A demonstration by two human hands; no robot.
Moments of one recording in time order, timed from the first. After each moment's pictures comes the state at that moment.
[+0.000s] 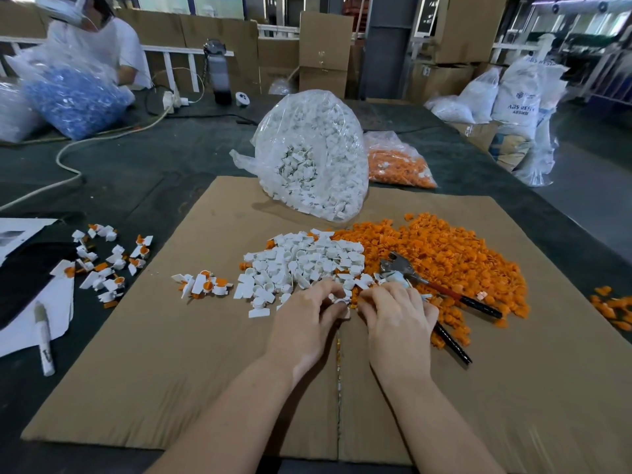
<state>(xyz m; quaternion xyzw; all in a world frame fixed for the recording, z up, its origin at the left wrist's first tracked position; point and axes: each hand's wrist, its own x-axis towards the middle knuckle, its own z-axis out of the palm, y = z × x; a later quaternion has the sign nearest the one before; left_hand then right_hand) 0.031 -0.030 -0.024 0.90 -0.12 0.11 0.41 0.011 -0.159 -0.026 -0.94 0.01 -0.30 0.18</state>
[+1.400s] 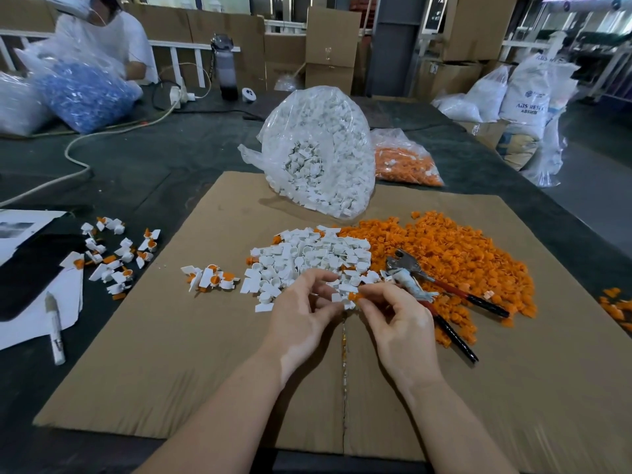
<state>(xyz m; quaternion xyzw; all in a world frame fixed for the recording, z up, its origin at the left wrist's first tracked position) 0.025 -0.022 -0.019 0.77 -0.05 0.03 0.63 0.008 -0.164 -0.024 -0.85 -0.06 -0.22 0.47</state>
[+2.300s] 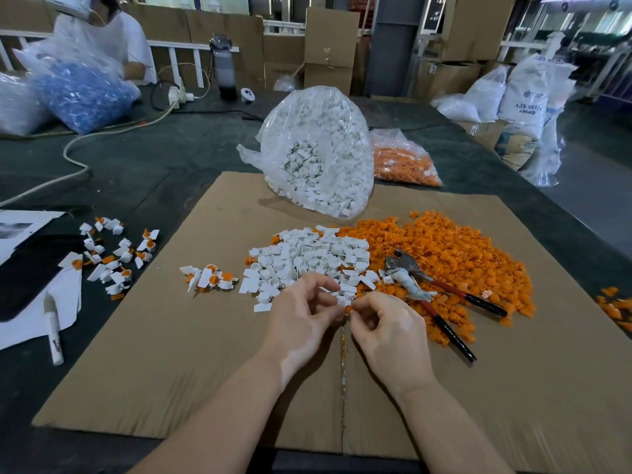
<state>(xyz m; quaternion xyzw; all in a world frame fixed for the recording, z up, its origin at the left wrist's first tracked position) 0.019 -0.025 -0.014 0.75 -0.06 0.04 0.65 0.002 -0.157 -0.019 -0.90 -0.12 -0.28 0.33</state>
